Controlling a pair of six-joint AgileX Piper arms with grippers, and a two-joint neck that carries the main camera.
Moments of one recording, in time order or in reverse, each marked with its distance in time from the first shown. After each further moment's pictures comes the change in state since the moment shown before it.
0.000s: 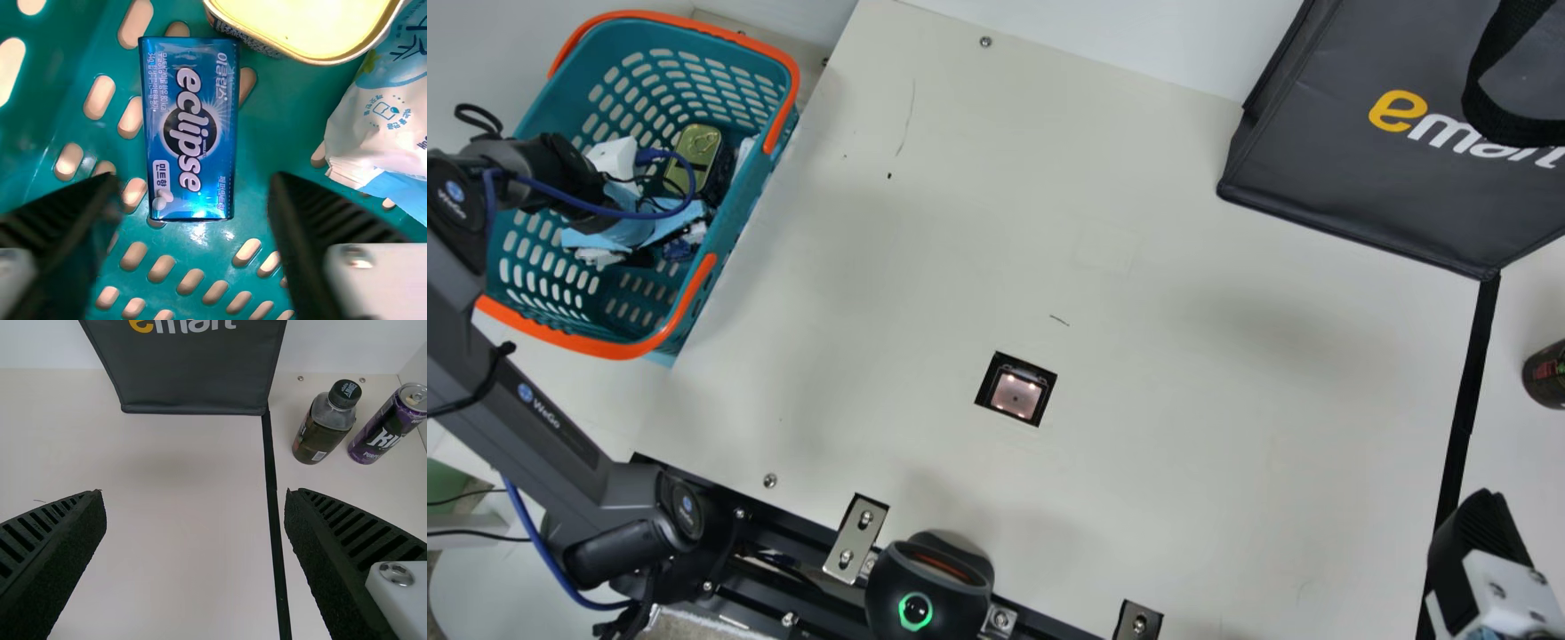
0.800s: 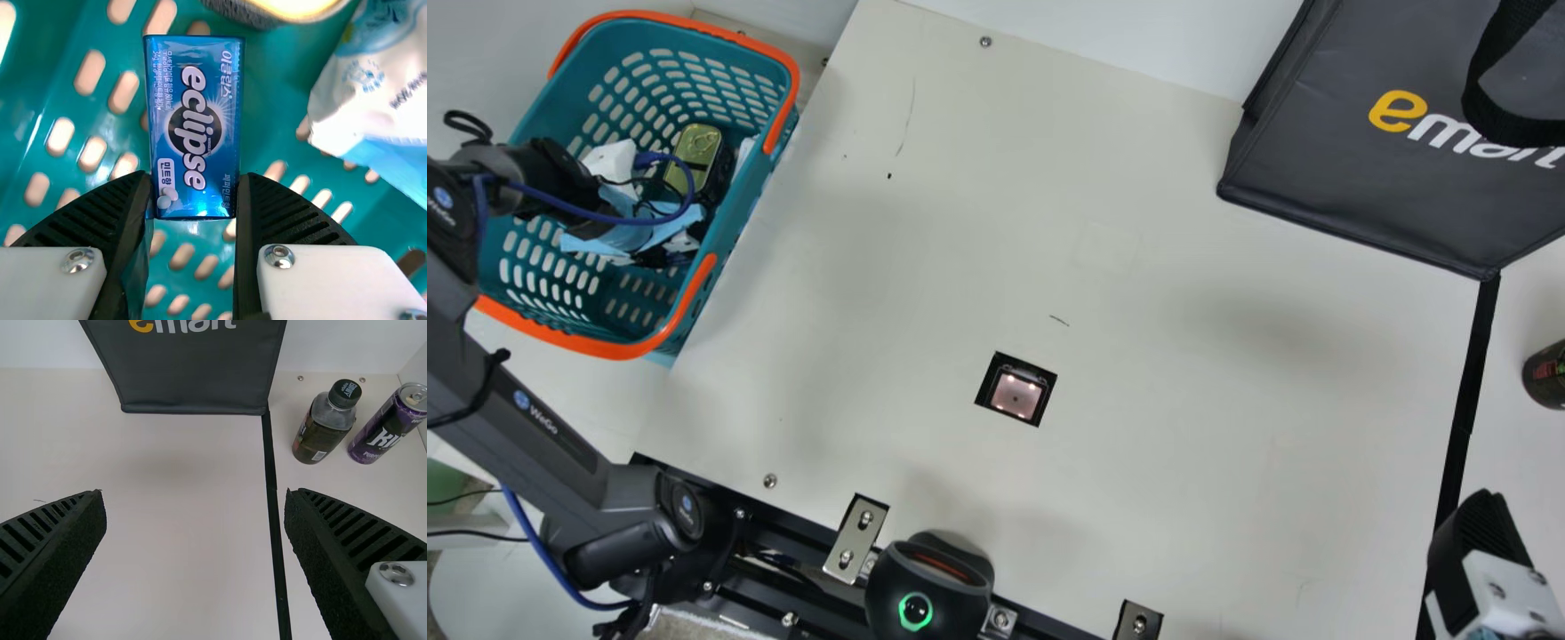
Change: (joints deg) left arm 0.6 -3.5 3.3 -2.9 0.7 3.2; right arm 0.0 0.0 0.0 0.0 0.1 0.0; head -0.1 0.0
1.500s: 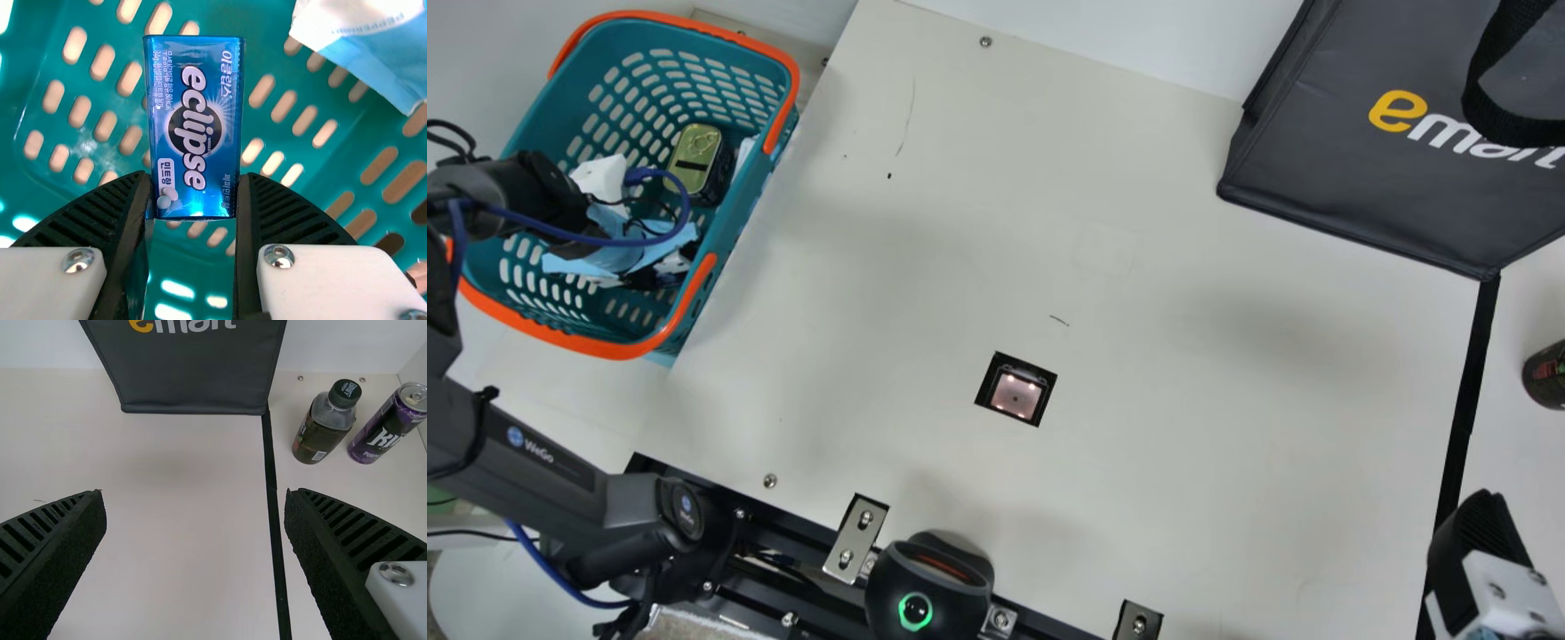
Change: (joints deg) left arm -0.7 -11.1 9.4 5.6 2.8 -5.8; right arm 0.0 0.0 0.0 0.0 0.0 0.0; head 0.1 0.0
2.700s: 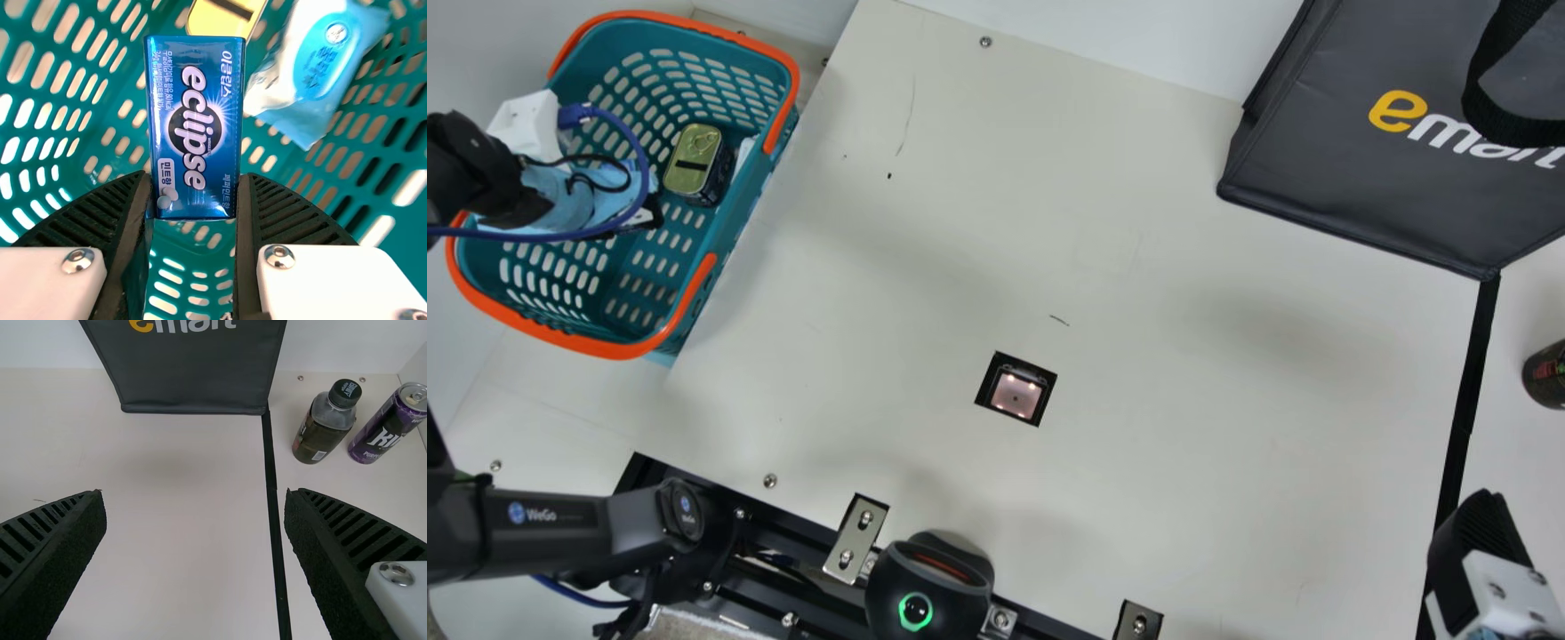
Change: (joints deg) left arm -0.5 -18.3 -2.9 -2.0 8.2 -2.4; right arm 0.0 0.0 0.0 0.0 0.0 0.0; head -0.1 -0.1
